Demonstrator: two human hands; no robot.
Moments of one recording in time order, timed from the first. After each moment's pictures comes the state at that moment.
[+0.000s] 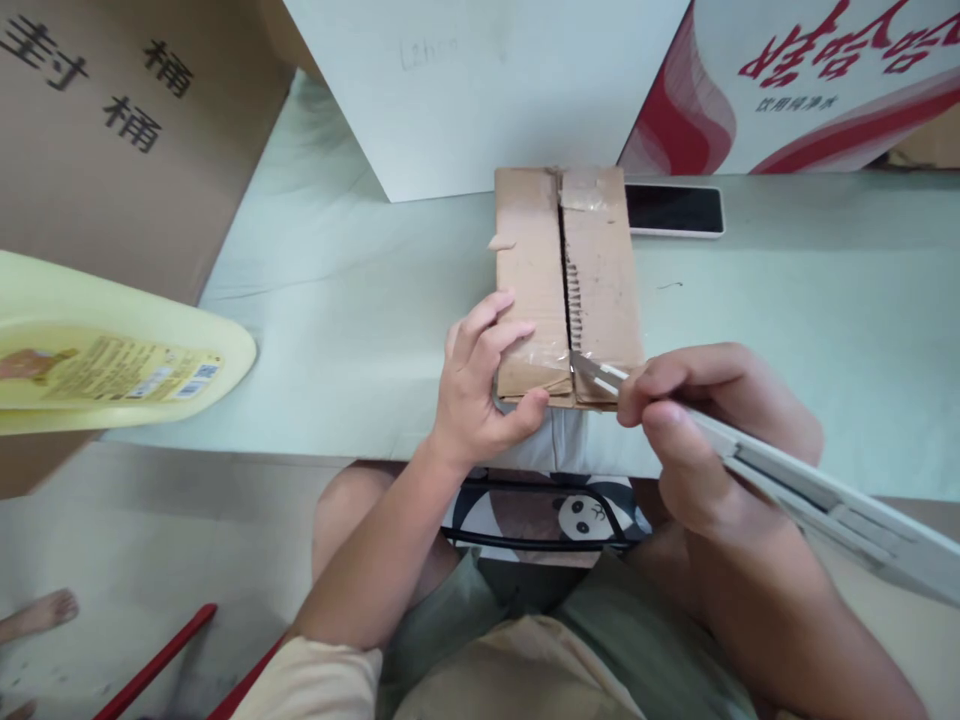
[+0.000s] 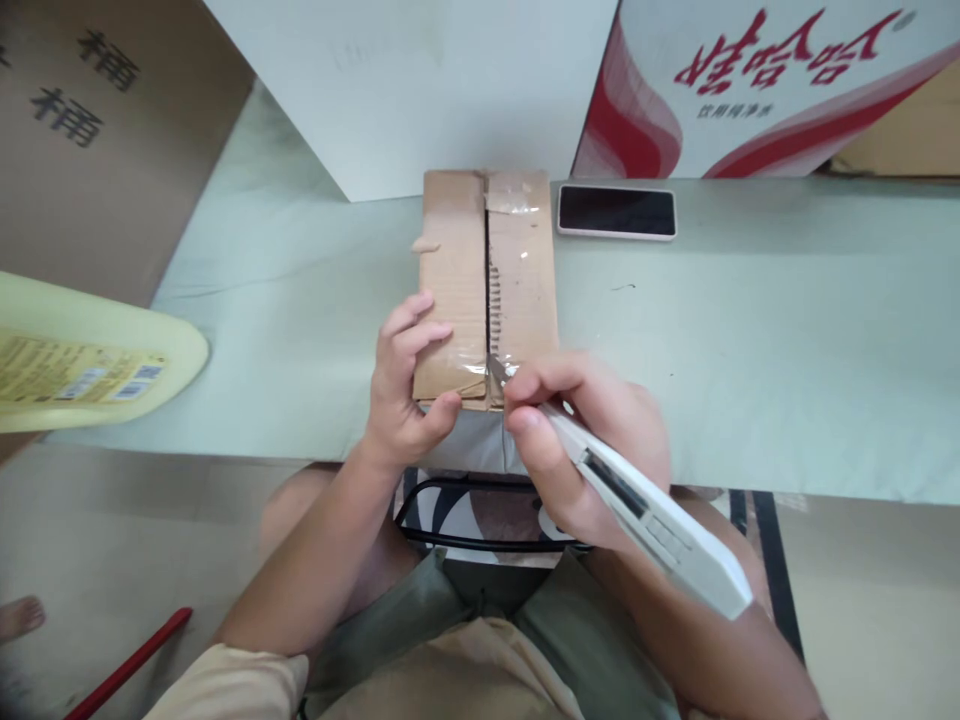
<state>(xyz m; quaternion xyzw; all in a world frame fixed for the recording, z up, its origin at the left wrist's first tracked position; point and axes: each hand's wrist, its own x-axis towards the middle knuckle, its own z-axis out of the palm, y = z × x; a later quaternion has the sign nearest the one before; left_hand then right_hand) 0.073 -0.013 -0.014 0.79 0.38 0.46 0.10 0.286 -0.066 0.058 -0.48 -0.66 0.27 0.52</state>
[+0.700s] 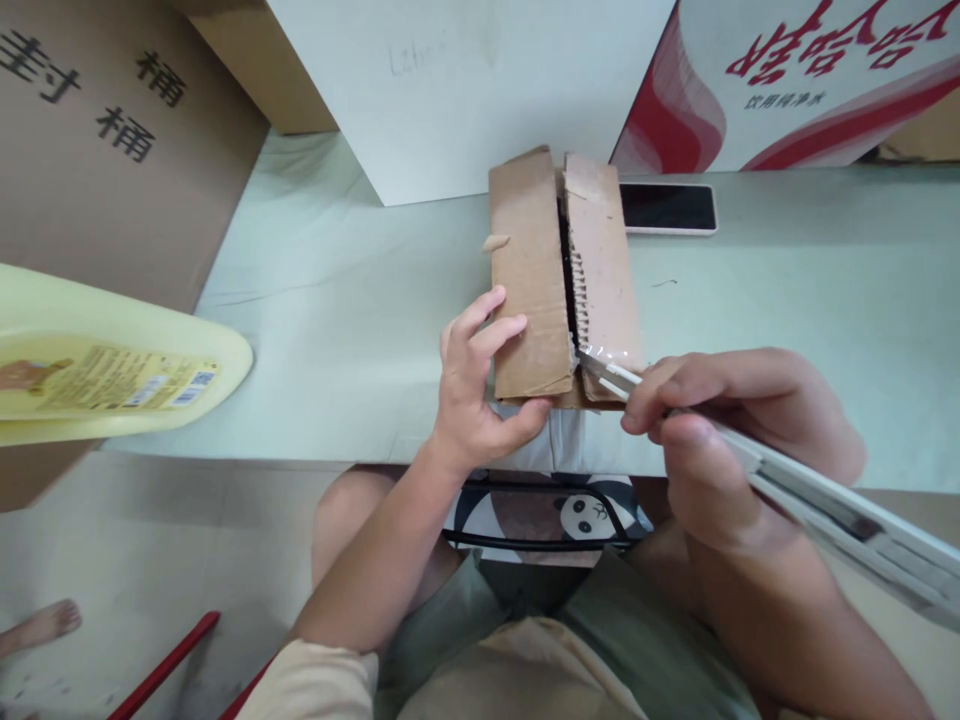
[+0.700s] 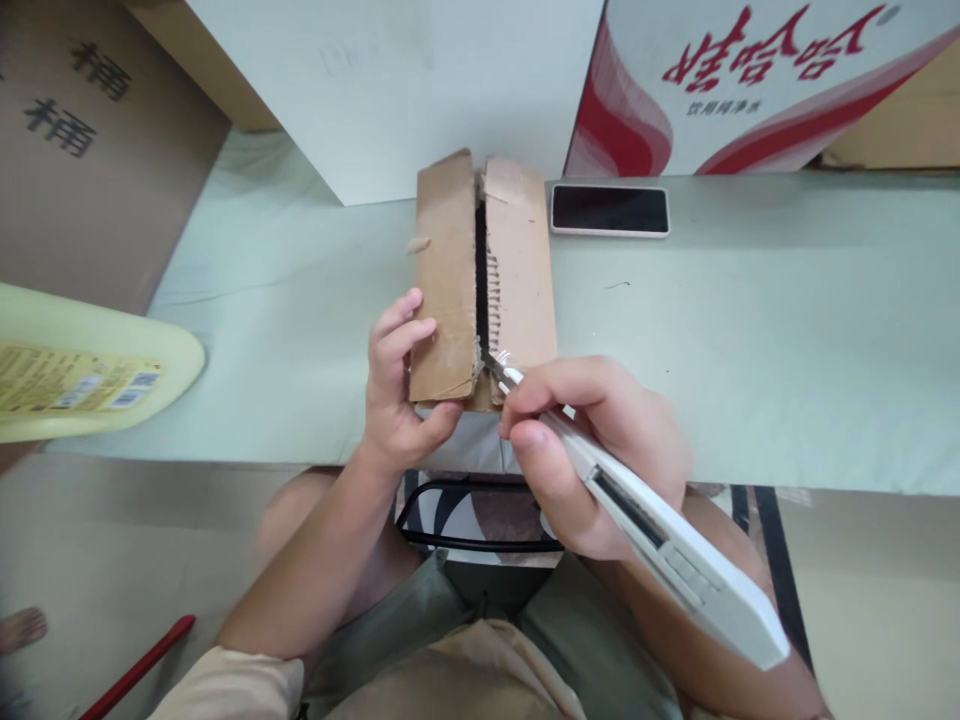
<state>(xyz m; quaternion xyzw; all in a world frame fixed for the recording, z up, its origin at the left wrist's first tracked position) 0.079 -0.012 -0.018 0.77 0.36 0.51 0.11 0.281 -0.068 0.065 -0.44 -0.64 0.27 0.57</state>
